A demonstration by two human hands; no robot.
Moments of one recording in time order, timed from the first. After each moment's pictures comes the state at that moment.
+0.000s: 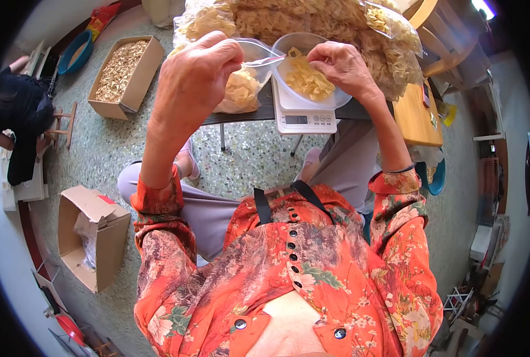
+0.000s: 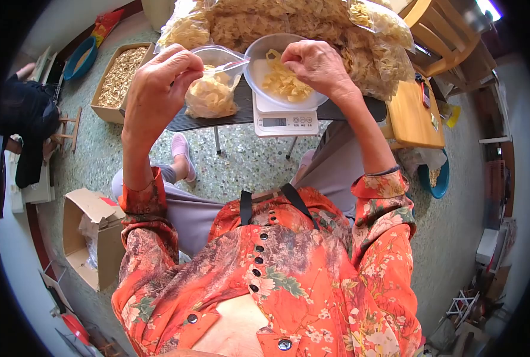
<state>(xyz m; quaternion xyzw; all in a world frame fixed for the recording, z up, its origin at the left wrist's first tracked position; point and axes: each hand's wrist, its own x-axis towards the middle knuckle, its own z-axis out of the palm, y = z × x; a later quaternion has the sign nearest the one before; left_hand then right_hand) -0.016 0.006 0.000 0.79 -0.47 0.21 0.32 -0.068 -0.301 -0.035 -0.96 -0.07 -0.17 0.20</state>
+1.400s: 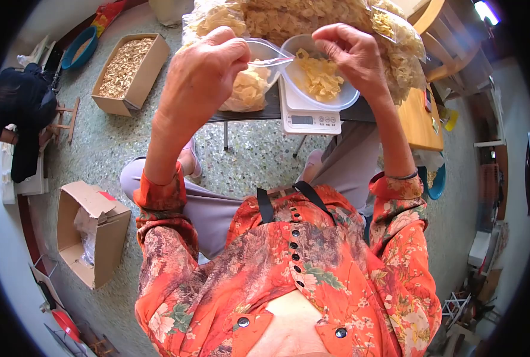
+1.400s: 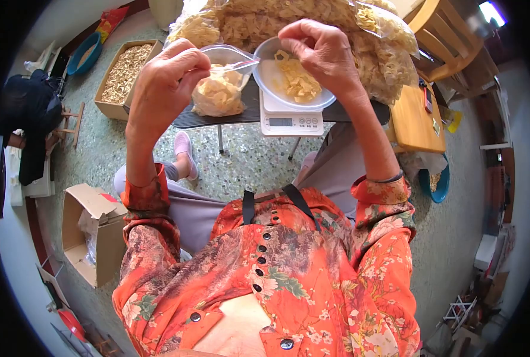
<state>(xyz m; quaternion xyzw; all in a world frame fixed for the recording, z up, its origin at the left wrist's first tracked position) -0.015 0.011 0.002 0.79 -0.48 0.22 0.32 -0.074 -0.268 -0.002 -0.88 -0.06 -0.26 0.39</state>
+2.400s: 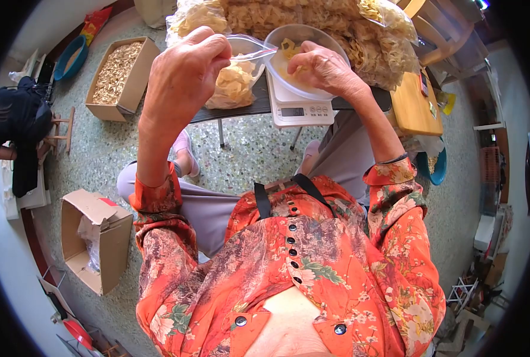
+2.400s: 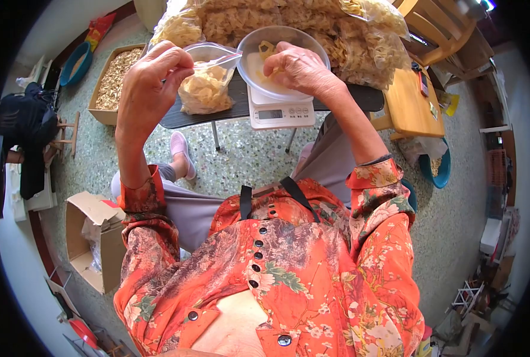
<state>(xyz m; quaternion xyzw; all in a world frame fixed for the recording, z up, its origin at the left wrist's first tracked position) -0.014 0.008 0.001 0.80 -0.47 0.21 0.31 -0.073 -0.294 -0.052 -0.99 -0.09 -0.03 0.13</state>
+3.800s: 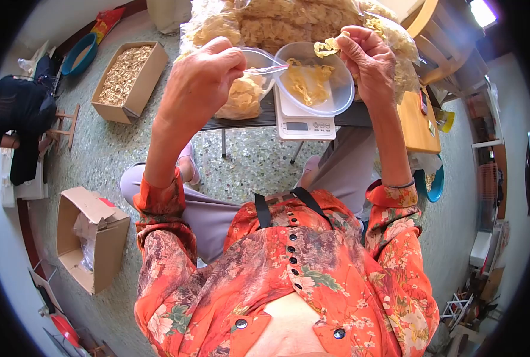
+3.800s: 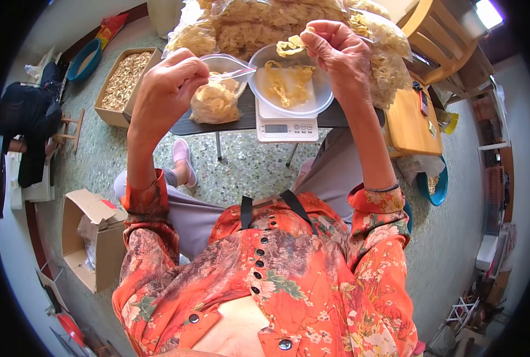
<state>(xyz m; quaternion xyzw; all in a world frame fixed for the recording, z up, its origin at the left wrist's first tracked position) -0.009 0.008 0.000 0.79 -0.48 0.21 0.33 -0.084 -0.291 -0.001 -0.70 0.00 -0.27 0.66</state>
